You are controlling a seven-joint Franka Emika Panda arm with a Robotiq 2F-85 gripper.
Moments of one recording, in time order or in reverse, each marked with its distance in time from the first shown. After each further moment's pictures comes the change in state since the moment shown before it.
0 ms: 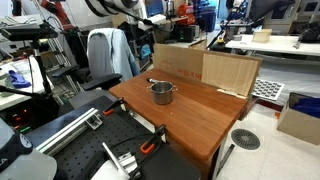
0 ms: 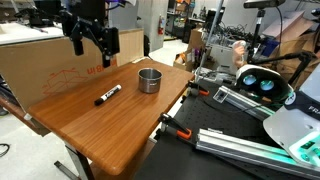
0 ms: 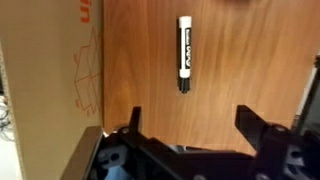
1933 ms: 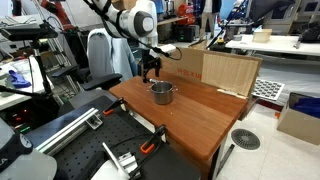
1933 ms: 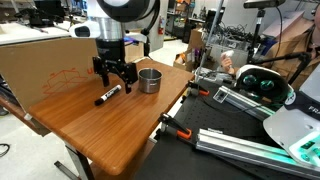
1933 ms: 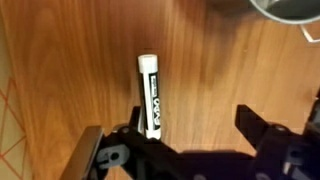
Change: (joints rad) arm -0.083 0.203 -0.007 0.027 0.033 -0.010 -0.087
